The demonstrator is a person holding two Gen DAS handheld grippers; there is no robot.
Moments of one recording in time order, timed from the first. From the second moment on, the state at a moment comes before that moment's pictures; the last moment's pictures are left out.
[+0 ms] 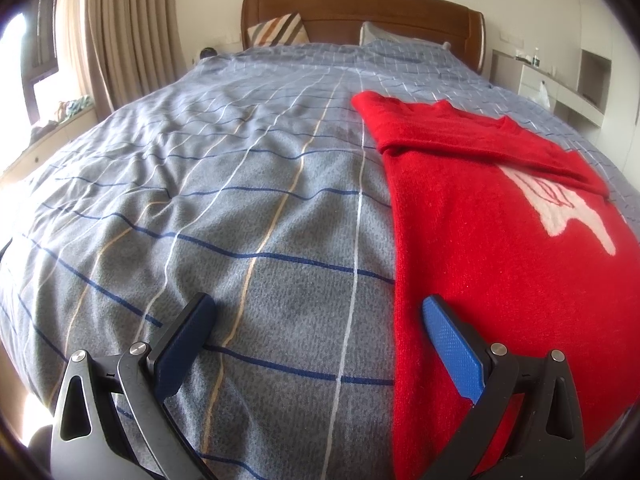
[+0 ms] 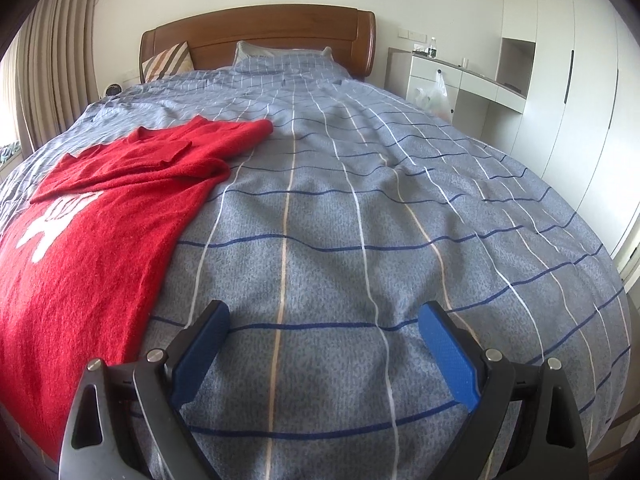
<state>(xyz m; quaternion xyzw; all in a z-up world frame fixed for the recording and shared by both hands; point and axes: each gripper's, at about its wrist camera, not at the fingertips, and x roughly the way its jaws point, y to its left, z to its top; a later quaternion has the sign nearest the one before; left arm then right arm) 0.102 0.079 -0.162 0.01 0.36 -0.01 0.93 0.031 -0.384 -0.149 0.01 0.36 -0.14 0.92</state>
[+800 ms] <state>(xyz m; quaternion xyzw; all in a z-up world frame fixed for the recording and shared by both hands) 0.102 0.078 -0.161 0.01 0.36 -0.01 0.93 0.034 -0.382 -0.157 0.01 0.36 -0.14 0.92</state>
